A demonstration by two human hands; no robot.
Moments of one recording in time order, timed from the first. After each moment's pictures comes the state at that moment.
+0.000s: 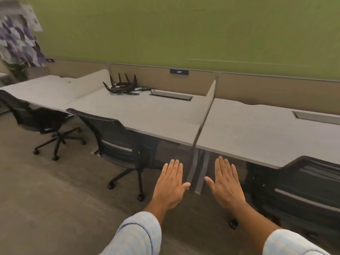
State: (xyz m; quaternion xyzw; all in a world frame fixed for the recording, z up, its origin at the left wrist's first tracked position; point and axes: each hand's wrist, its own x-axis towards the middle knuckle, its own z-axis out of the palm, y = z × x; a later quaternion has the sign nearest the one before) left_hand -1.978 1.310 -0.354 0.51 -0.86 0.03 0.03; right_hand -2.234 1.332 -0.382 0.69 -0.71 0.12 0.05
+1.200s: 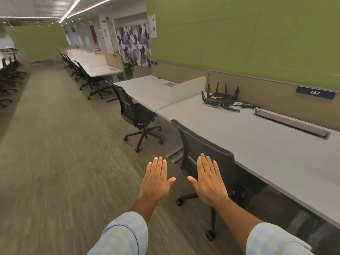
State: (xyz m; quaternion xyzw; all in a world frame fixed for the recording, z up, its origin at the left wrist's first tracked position) left_hand -1.469 1.134 -0.326 0.76 -0.64 0.07 0.03; right_hand -1.686 1.029 -0.353 0.88 -0.45 0.13 0.02
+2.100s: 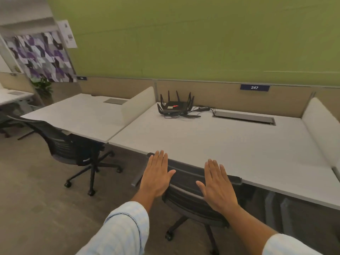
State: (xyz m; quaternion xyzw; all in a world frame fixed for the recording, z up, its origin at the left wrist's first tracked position) left_hand -1.352 0.825 -0.300 0.58 -0.81 0.05 0.05; right_hand -1.614 0.879 -0.352 0.75 -0.65 0.11 0.10
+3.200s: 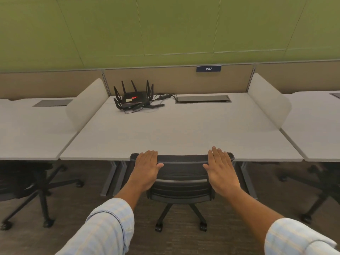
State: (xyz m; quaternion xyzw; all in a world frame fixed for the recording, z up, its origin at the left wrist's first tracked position) left_hand -1.338 0.721 -0.333 0.41 -0.91 -0.07 0.10; right_hand -1.623 0.876 -0.352 0.60 -0.80 0.05 0.04
